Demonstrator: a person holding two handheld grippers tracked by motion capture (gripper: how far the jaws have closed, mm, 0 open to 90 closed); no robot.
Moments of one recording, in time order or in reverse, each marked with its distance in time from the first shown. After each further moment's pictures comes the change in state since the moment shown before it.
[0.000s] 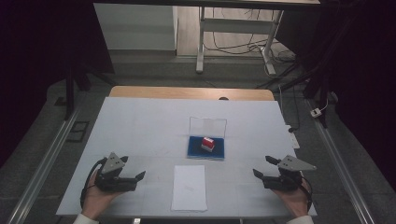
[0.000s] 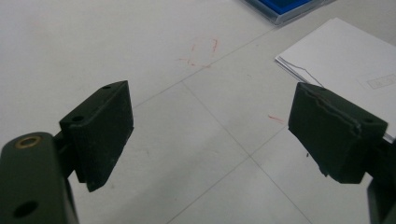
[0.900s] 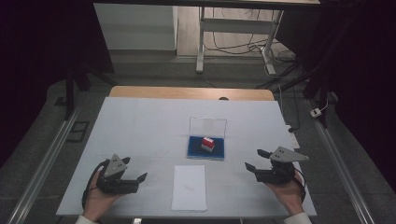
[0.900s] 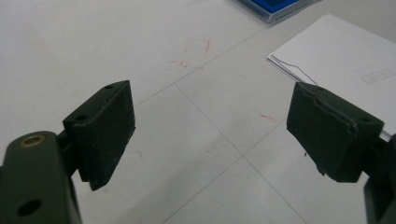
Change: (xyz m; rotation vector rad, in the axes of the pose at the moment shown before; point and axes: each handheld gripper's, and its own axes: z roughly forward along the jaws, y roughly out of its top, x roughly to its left) left arm -0.007 -0.002 0.000 -0.005 0.001 0.035; right arm 0.015 0.041 0.010 0.006 0.036 -0.020
